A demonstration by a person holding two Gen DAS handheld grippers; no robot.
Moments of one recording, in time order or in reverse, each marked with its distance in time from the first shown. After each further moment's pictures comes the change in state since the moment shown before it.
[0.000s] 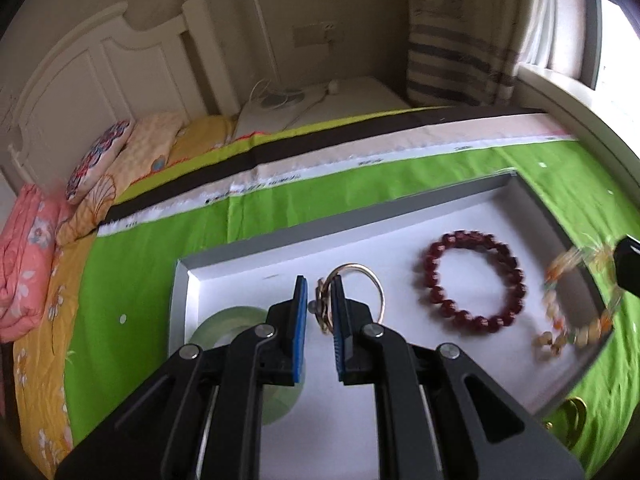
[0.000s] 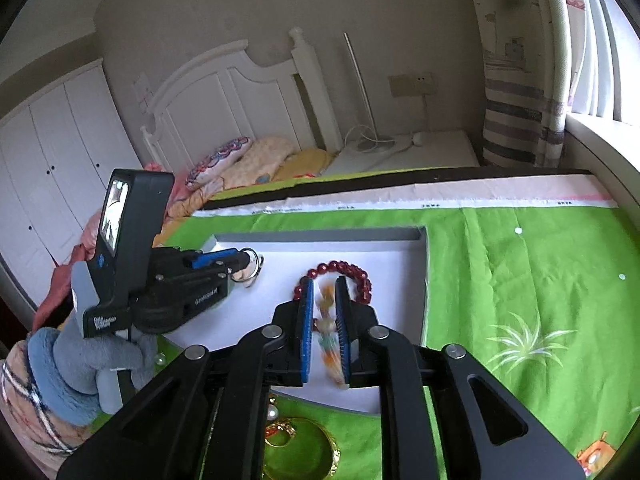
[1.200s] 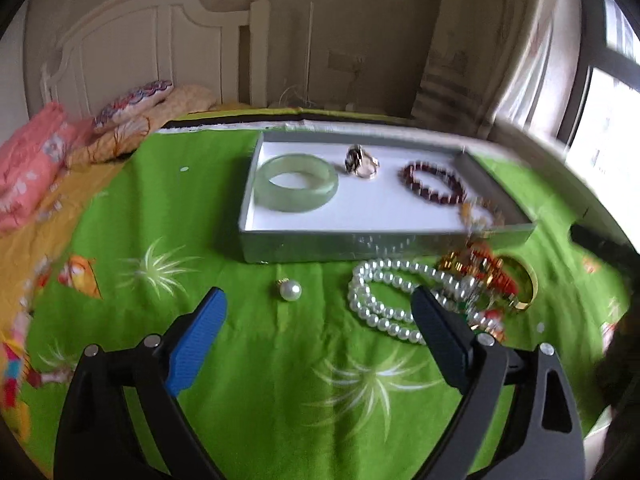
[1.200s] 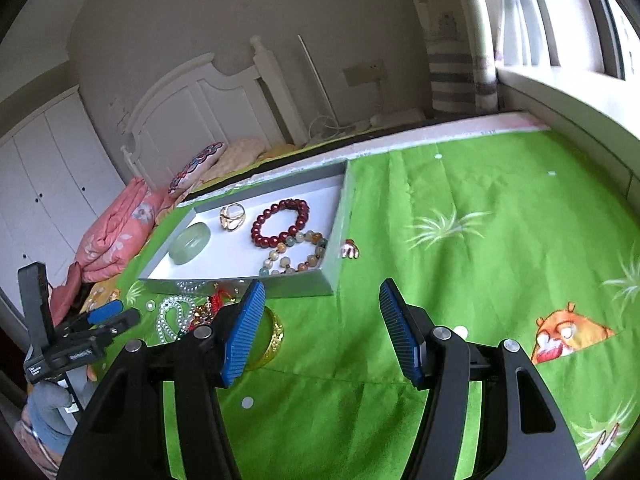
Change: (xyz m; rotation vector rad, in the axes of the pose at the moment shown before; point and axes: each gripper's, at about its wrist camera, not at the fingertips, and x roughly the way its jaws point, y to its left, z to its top) left arm -0.114 0.040 -0.166 -0.258 -0.160 -0.124; right arm -0.070 -0.043 -0.081 0.135 -0.021 -0.051
